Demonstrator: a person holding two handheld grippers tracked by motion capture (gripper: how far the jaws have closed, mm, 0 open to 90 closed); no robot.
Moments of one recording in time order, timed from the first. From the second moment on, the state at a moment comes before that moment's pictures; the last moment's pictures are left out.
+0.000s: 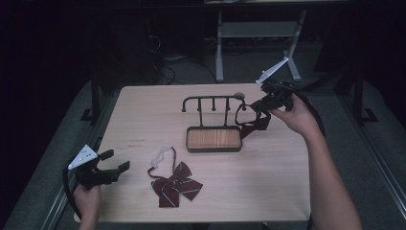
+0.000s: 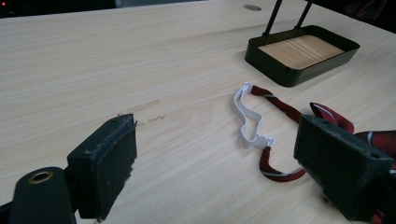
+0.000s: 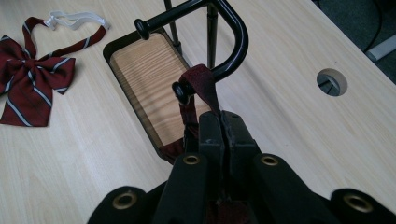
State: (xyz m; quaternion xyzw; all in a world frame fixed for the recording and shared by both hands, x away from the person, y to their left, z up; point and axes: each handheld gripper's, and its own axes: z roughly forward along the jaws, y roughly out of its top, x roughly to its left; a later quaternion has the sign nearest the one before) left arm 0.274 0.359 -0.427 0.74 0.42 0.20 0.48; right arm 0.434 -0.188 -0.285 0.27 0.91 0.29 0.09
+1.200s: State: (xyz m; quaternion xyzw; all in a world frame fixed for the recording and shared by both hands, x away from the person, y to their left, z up) left arm 0.275 0.351 -0.419 0.76 0.39 0.16 0.50; right arm 0.387 -0.217 -0.309 0.28 0.90 0.32 0.10
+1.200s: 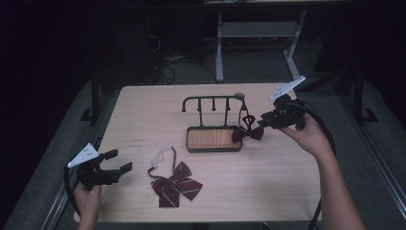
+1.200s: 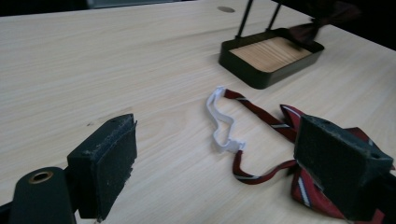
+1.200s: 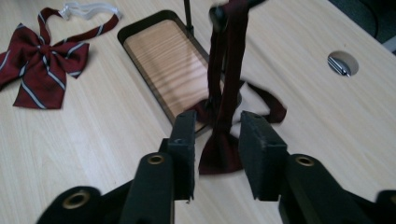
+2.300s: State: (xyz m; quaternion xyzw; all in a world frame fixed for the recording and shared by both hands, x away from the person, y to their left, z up) left arm 0.292 0.304 -0.431 0.83 0.36 0.11 0.42; right arm 0.300 -0.243 -0.377 0.31 0.88 0.33 0.13
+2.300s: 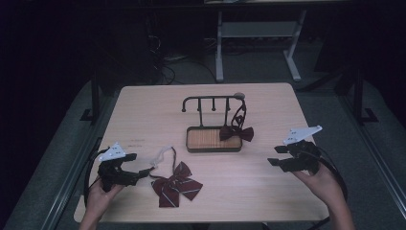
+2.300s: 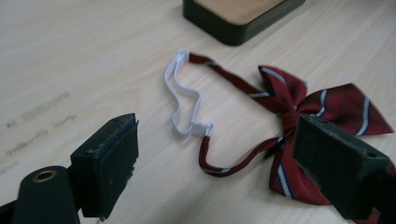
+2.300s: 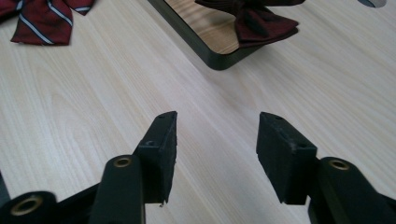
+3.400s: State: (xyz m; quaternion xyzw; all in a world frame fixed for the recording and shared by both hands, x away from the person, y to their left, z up) left arm 0.310 0.286 -0.451 0.86 0.39 0.09 0.33; right arm 0.290 -0.254 -0.413 0.32 0.86 0.35 0.17
